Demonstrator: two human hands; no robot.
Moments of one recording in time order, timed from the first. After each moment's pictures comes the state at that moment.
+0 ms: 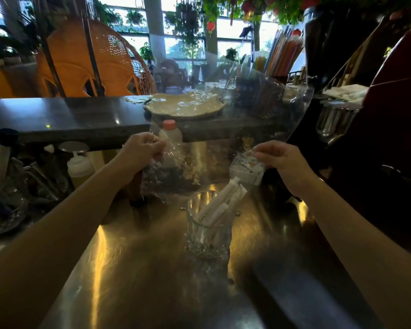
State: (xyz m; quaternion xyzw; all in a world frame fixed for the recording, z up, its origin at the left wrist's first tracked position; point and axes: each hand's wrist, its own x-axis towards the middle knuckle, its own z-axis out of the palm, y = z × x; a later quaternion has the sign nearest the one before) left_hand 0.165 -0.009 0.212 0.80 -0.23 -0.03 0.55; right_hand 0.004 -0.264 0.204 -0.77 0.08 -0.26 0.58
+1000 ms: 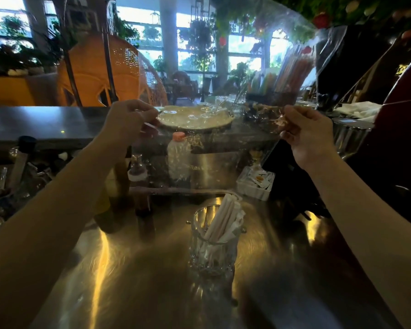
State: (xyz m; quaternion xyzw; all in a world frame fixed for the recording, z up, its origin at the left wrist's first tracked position) left_hand 0.167 0.009 0.286 0.73 -0.21 0.06 0.64; right_hand 0.030 -0.273 0.279 -0.59 0.03 -0.38 0.72
